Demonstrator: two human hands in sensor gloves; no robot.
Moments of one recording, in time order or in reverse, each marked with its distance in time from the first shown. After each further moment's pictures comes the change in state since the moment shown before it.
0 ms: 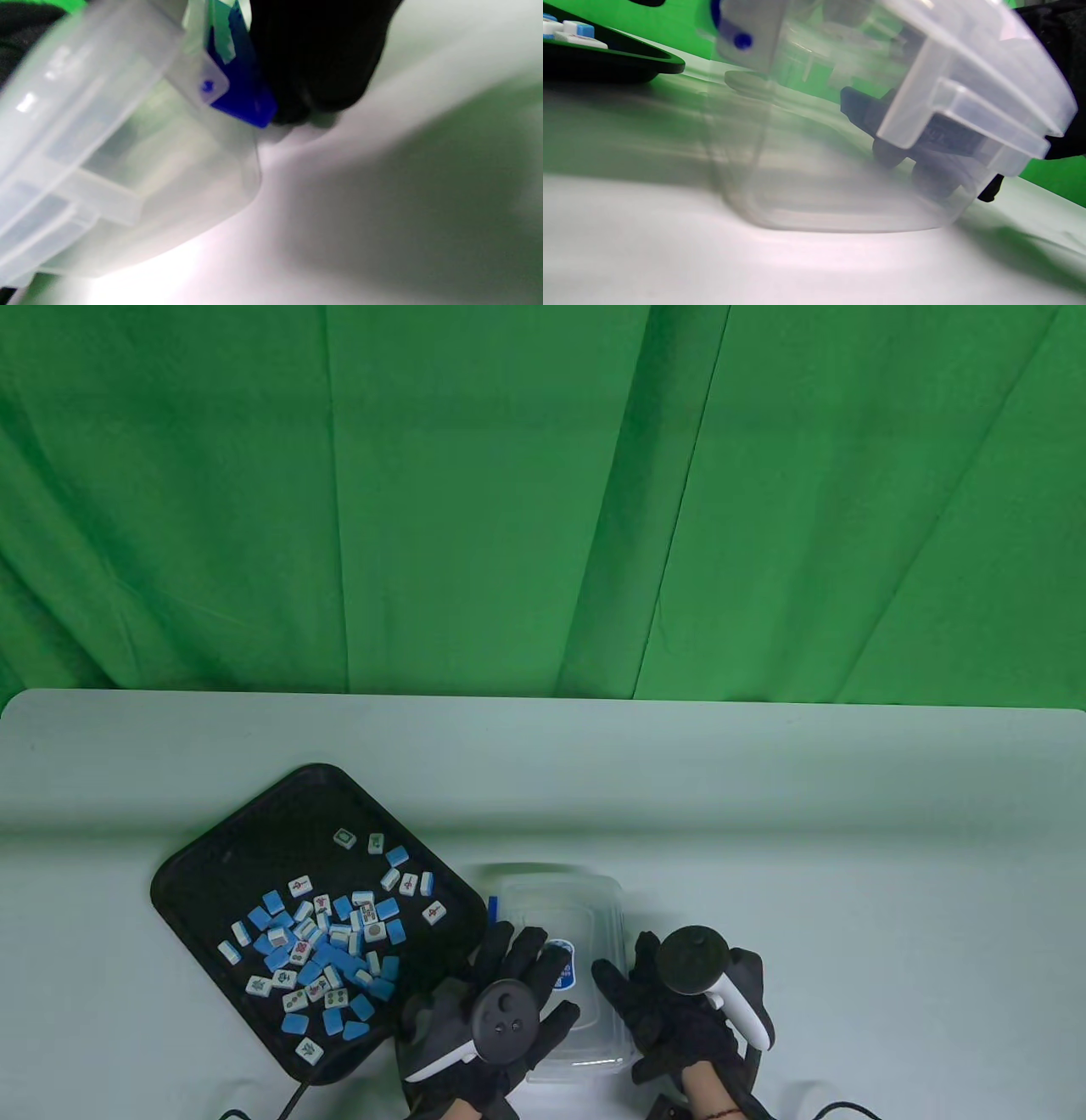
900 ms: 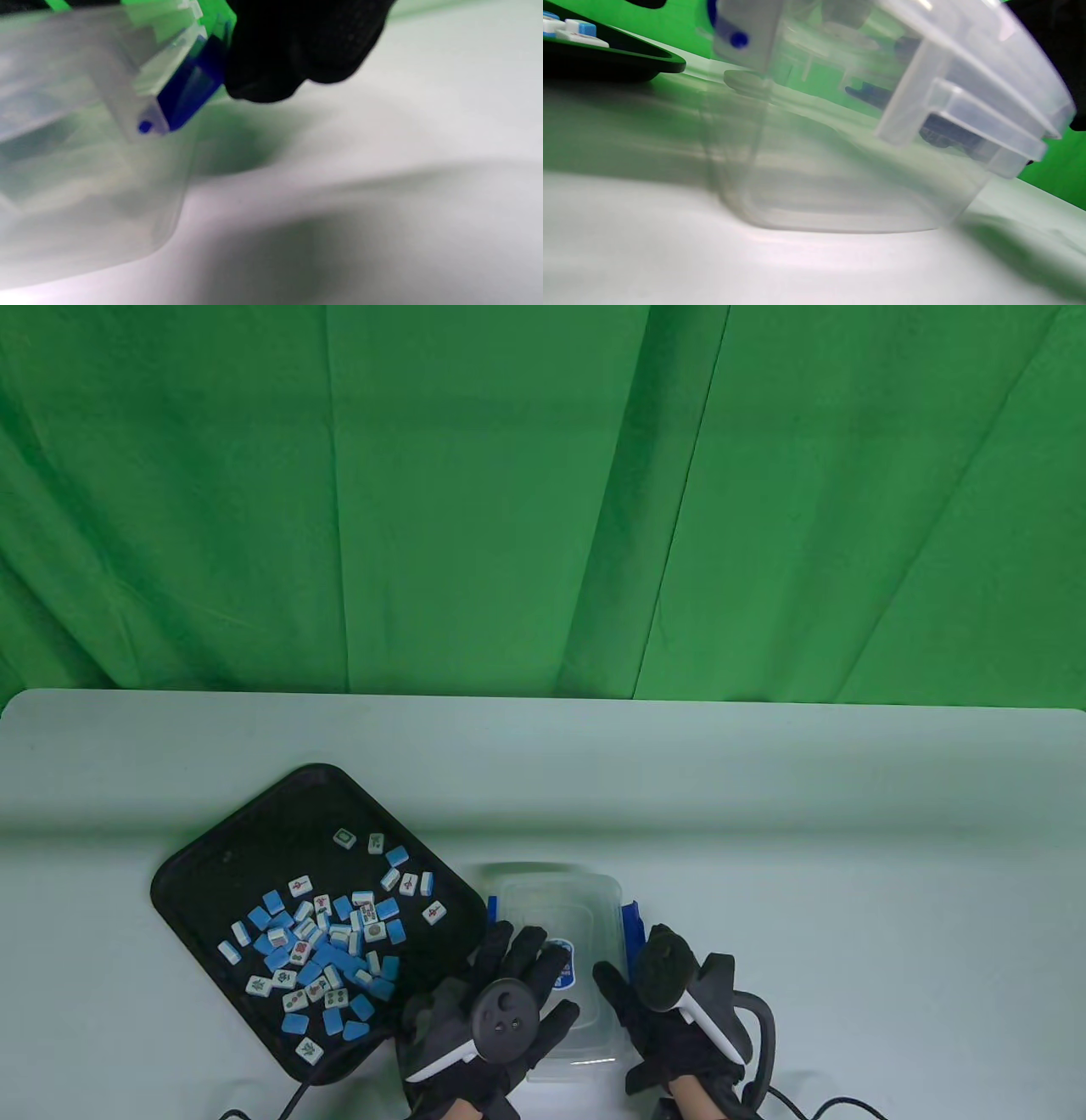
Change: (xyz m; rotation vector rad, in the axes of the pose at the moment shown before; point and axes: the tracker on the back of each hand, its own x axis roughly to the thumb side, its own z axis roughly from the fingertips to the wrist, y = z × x) left_hand 0.000 0.000 0.000 0.001 0.010 0.009; right_hand 0.026 -0.003 0.022 -0.251 0.085 0.363
